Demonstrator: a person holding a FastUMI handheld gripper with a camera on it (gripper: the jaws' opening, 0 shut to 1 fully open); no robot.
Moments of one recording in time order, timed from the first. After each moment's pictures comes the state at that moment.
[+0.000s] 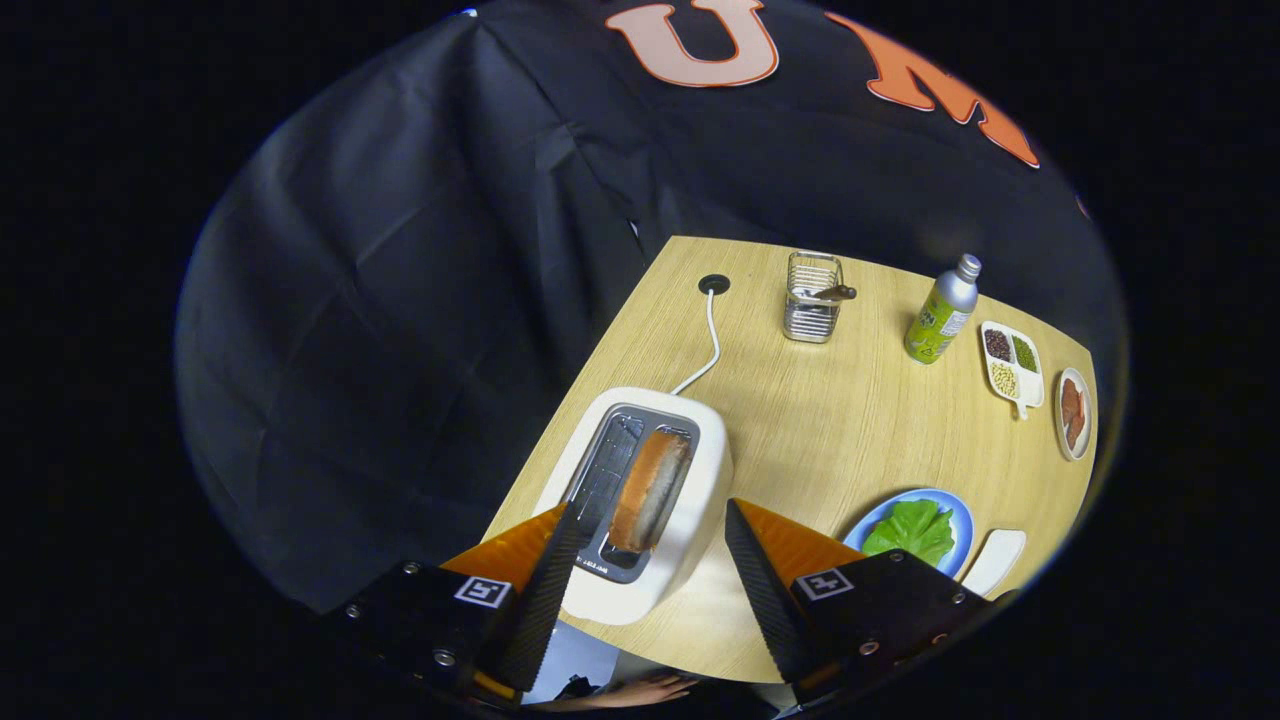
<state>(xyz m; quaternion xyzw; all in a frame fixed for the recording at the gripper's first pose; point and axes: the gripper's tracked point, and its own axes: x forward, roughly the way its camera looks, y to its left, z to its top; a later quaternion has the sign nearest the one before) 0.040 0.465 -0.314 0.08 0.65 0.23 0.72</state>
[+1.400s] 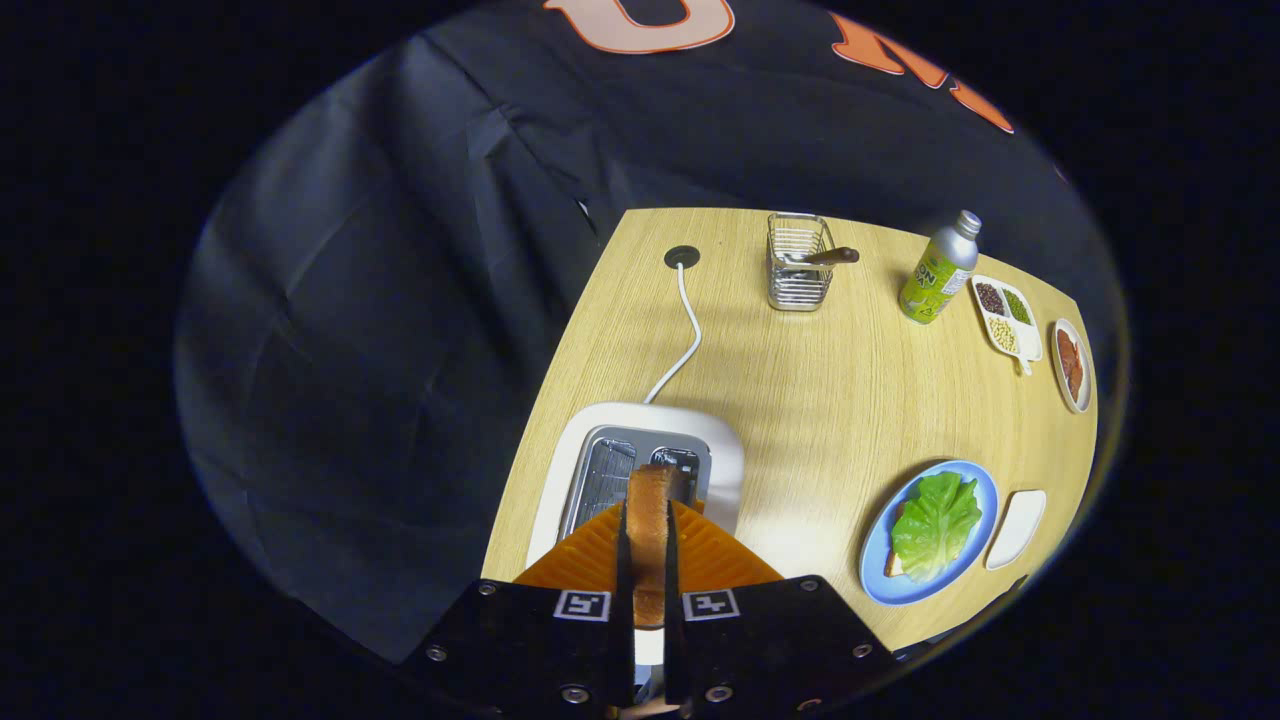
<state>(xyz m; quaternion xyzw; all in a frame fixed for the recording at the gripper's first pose) 0.058 0.482 -0.343 0.10 0.69 0.15 0.71</state>
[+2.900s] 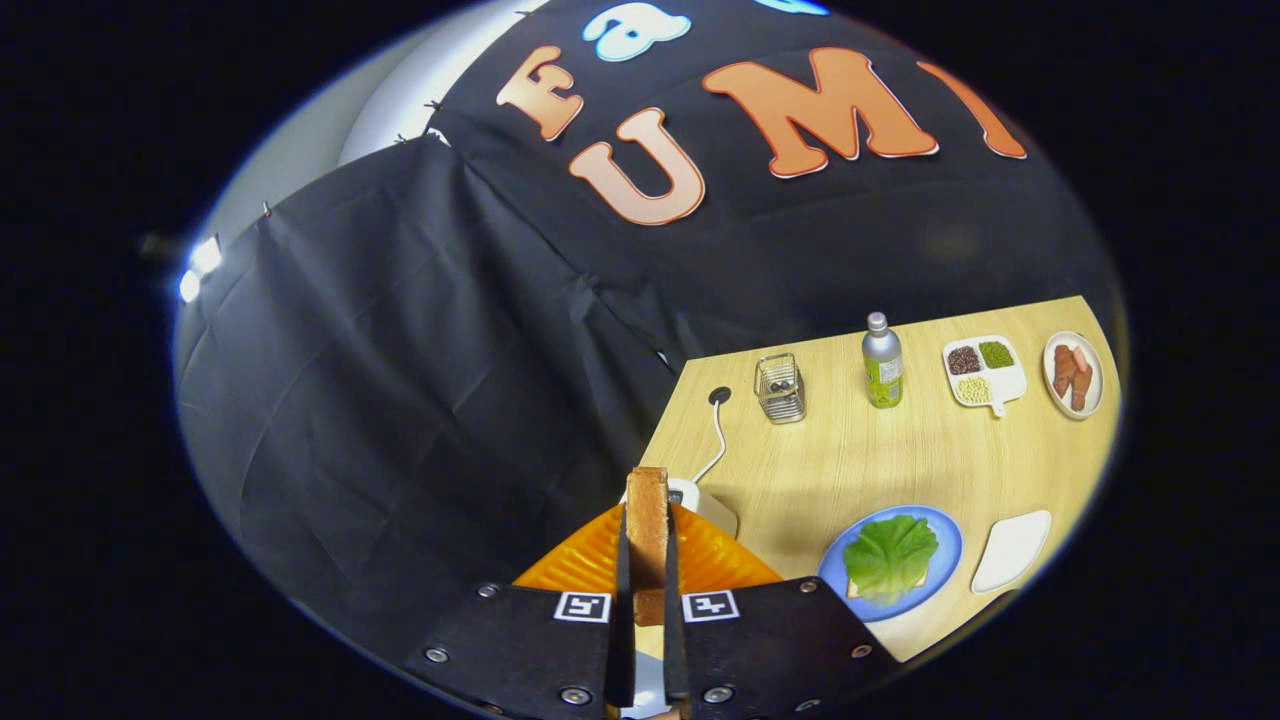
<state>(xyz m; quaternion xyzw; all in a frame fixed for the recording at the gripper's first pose) 0.076 0.316 -0.189 0.29 0.51 0.22 0.78</state>
